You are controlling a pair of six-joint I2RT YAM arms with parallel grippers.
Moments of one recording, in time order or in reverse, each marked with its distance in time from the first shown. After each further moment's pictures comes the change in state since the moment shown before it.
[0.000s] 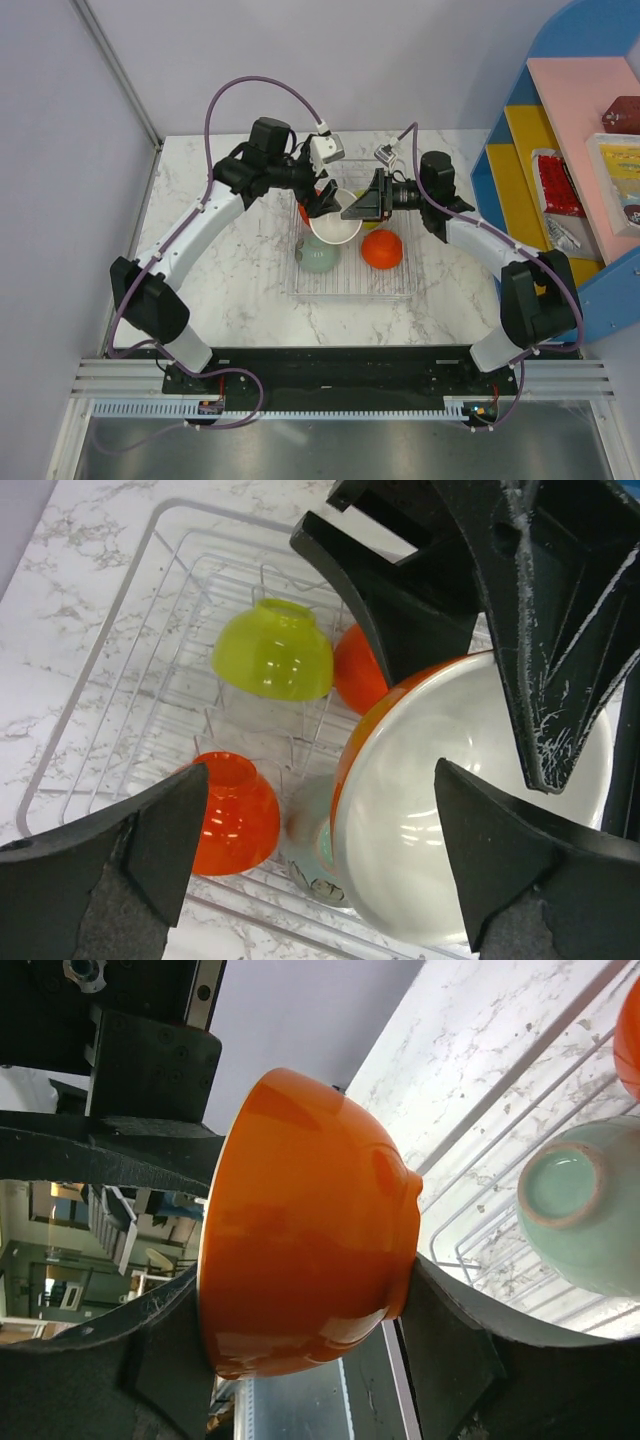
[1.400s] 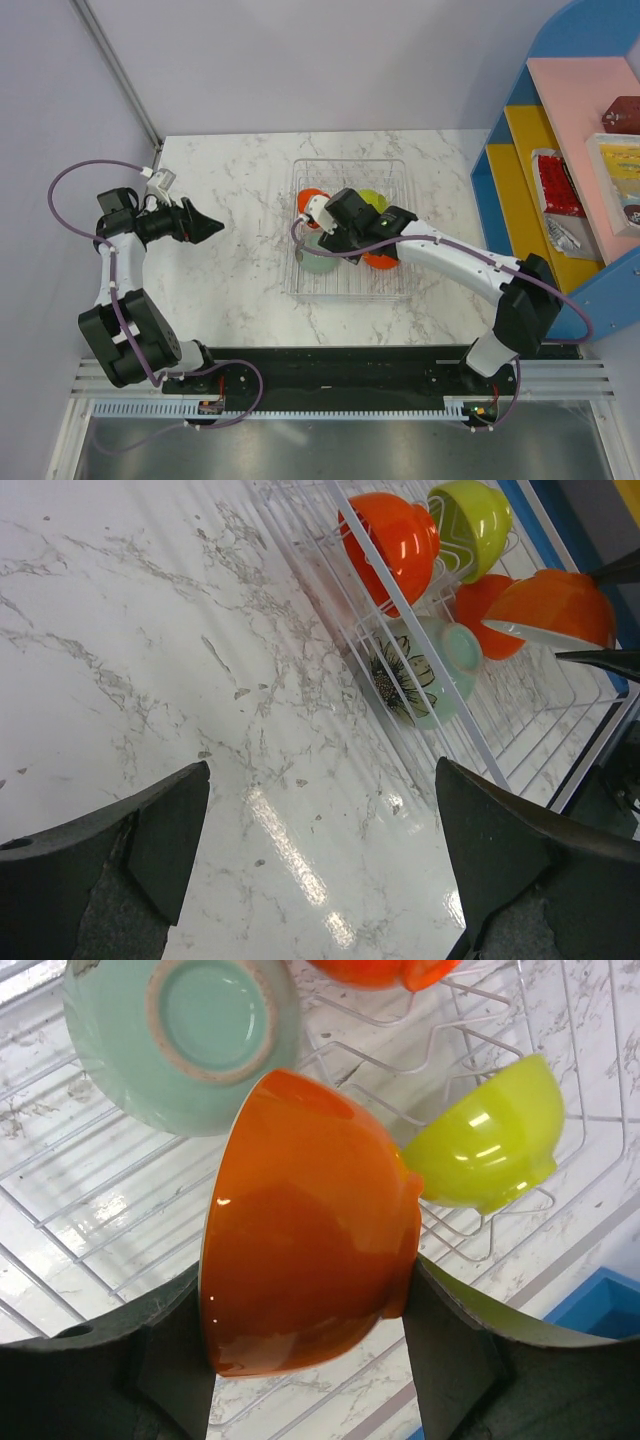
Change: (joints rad) left arm 0.982 -0.278 -0.654 0.091 0.505 -0.122; right arm 0.528 0.022 0.310 -1.035 1.411 -1.243
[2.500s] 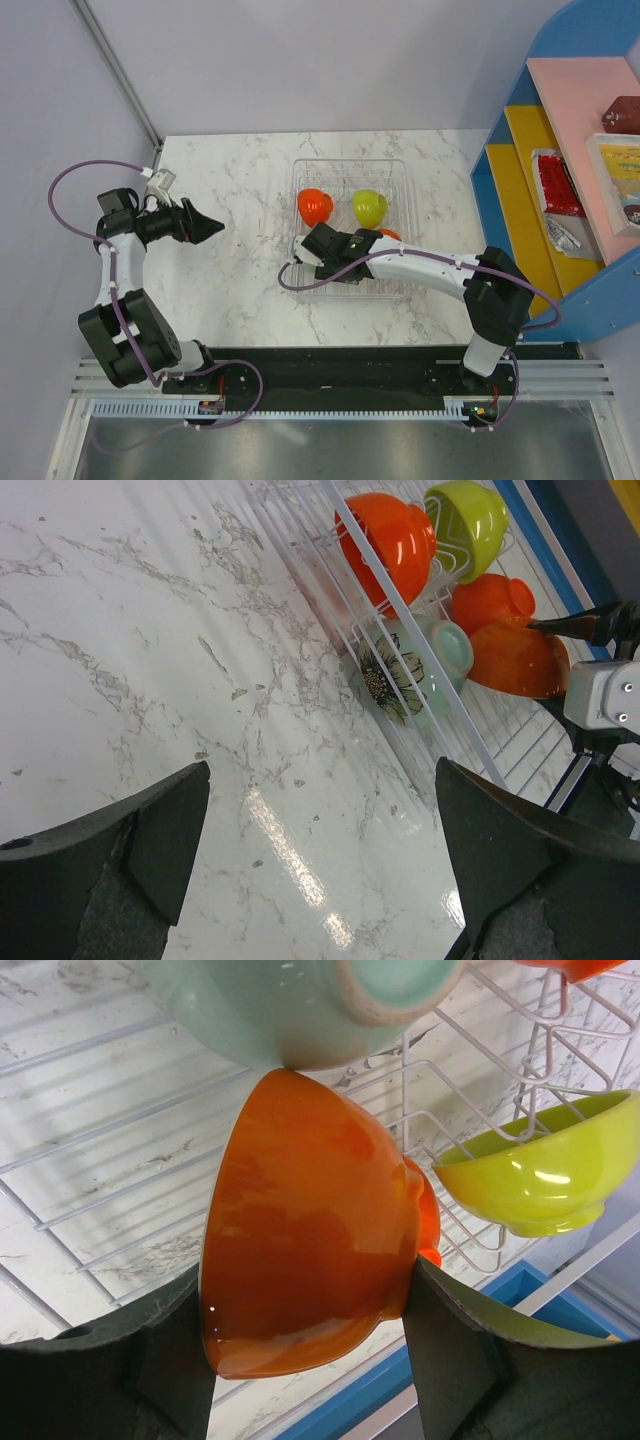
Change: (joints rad) left arm 0.000 0.000 -0.004 0.001 0.013 0.000; right arm 0.139 0.132 -0.050 -0.032 0.182 -0.154
